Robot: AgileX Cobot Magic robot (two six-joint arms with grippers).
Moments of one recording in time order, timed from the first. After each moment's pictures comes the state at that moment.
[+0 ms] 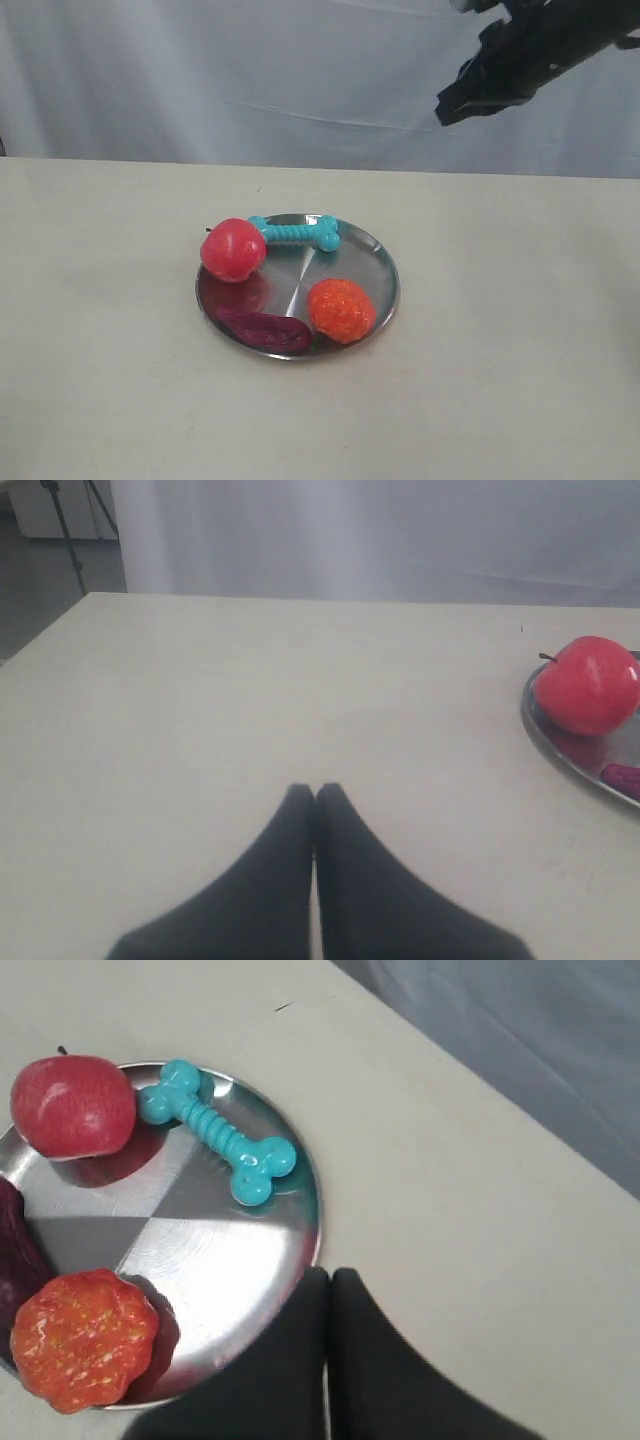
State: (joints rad) left arm 0.07 0.00 0.00 -0.02 0.35 0.02; right arm -0.29 1.91 -1.76 0.50 0.95 -0.82
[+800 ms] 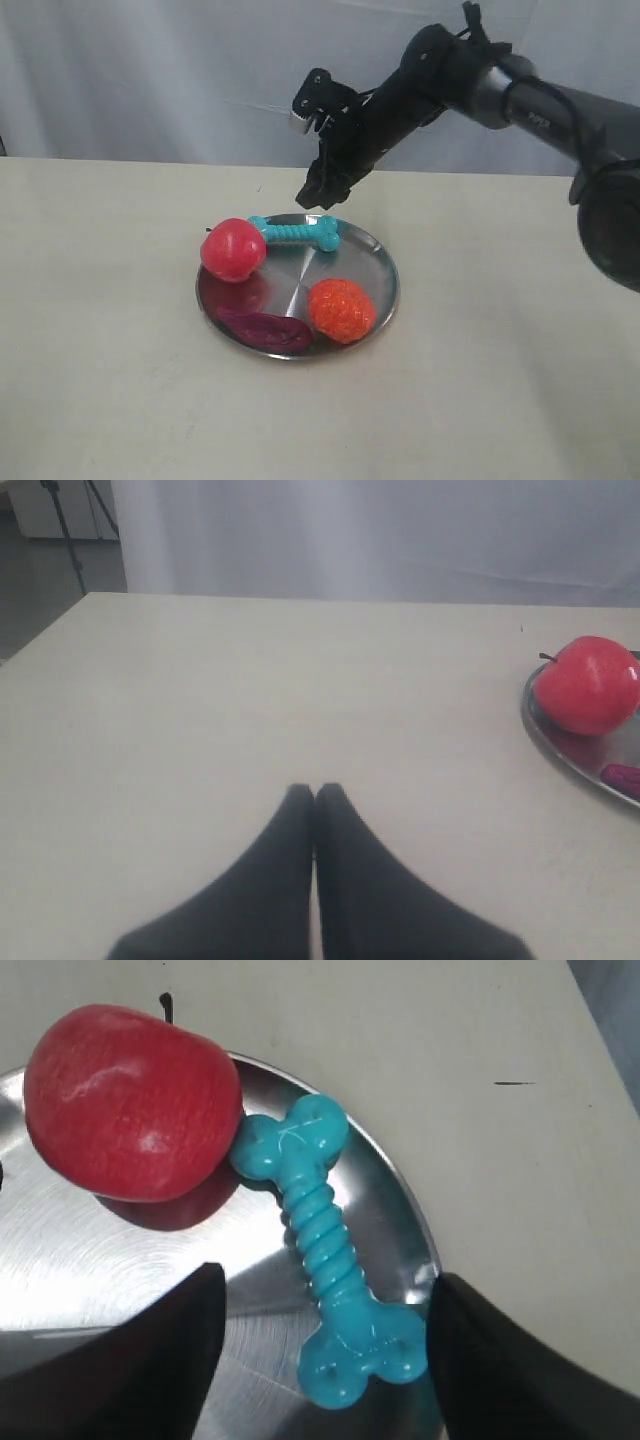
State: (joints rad) left arm 0.07 0.00 0.00 -0.02 0.35 0.02; right arm -0.05 2.40 -2.18 0.50 0.97 -1.13
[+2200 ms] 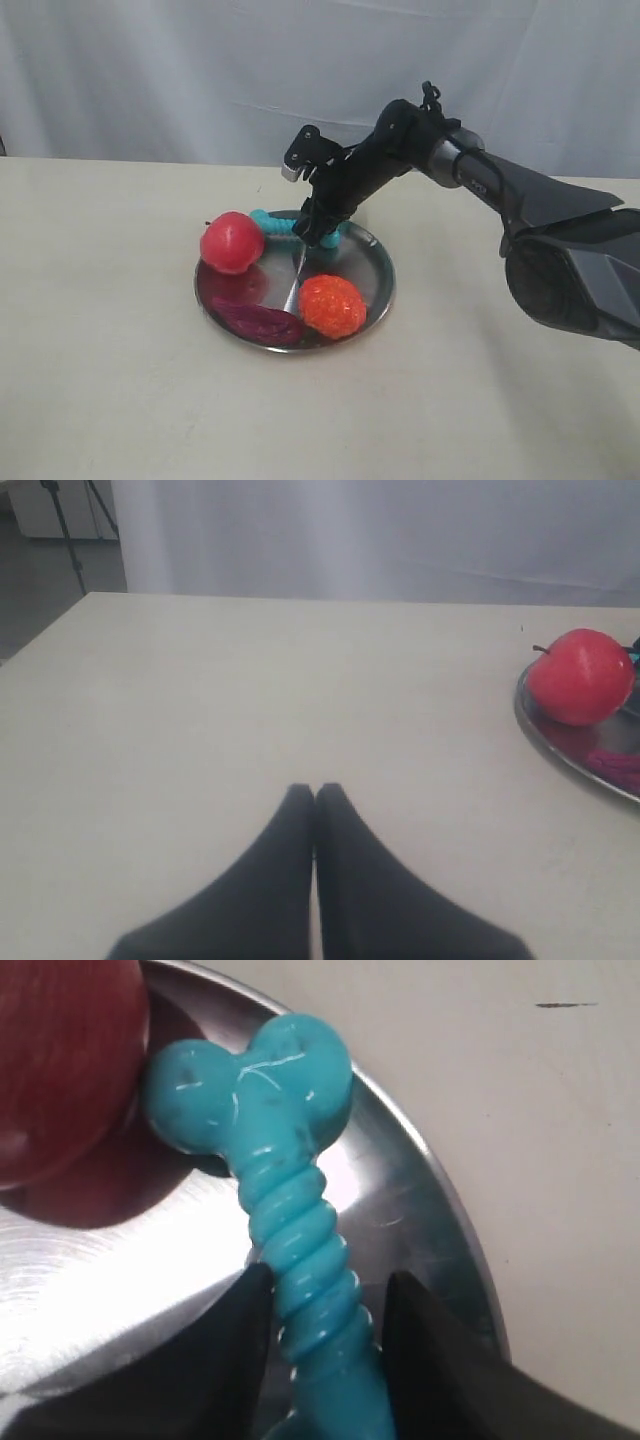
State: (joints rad) left arm 0.07 0.00 0.00 -0.02 0.35 0.02; right arm -0.04 2.68 -2.42 0.51 0.93 -1.09
